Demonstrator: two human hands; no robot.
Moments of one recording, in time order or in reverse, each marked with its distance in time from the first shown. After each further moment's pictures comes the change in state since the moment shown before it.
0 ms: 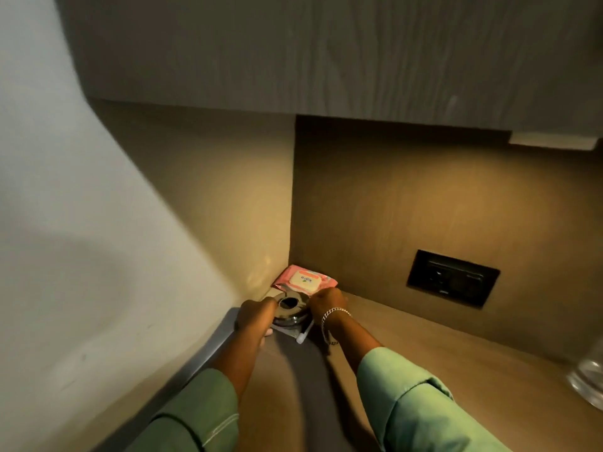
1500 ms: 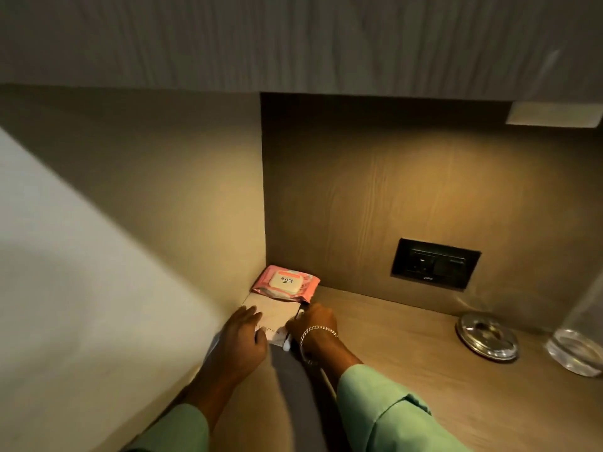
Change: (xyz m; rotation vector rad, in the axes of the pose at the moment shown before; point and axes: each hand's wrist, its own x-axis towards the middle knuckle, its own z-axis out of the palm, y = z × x) left_hand 0.050 -0.058 0.000 0.657 0.003 0.779; right_hand -0.003 0.017 0.025 -0.154 0.024 0.112
